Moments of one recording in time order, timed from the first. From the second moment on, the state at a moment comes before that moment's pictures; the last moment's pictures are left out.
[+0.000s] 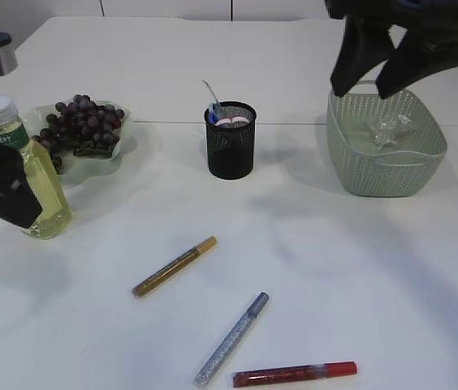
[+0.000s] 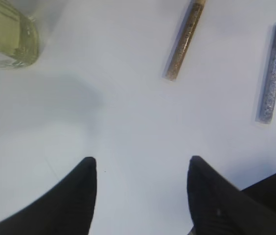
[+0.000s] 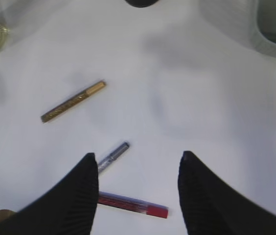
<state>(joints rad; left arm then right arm) -0.40 1.35 -1.07 -0.07 1.01 0.04 0.33 1.58 -1.62 0.18 1.24 0.13</state>
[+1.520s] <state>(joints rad) -0.59 2.16 -1.54 -0.03 1.02 0.16 0.25 1.34 -1.27 -0.03 1.24 0.13</state>
